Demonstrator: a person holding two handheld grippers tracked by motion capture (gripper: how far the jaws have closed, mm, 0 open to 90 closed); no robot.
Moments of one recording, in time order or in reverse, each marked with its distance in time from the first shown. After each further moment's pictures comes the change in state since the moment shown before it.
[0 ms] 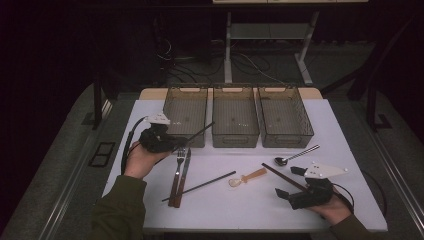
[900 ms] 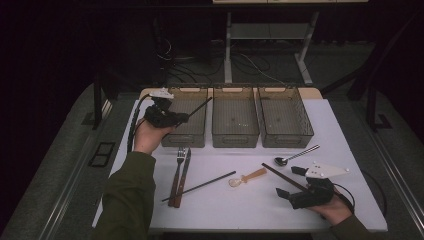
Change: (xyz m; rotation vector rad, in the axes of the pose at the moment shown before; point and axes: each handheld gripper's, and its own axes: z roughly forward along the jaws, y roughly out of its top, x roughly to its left) left arm 0.036 0.049 0.013 -0.030 0.115 -0.046; right arm -0.001 0.000 -0.002 -0.007 -0.004 0.016
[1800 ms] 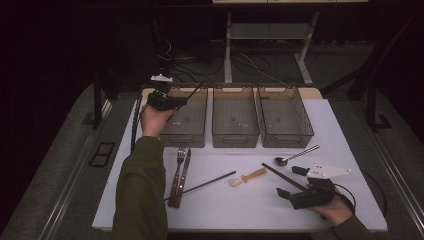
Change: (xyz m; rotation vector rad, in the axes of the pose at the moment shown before) left arm 0.044 0.022 0.028 -0.068 0.102 -0.129; right arm 0.001 0.001 -0.003 -0.018 0.009 0.001
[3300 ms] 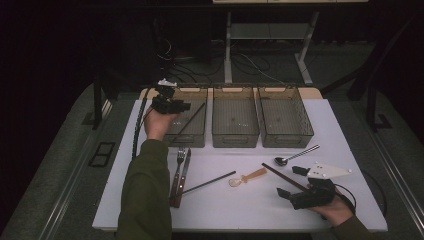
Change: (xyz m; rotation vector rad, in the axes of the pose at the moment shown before) left arm 0.001 -0.010 0.015 0.056 0.054 0.028; right arm 0.000 0.000 0.000 0.000 -0.008 0.000
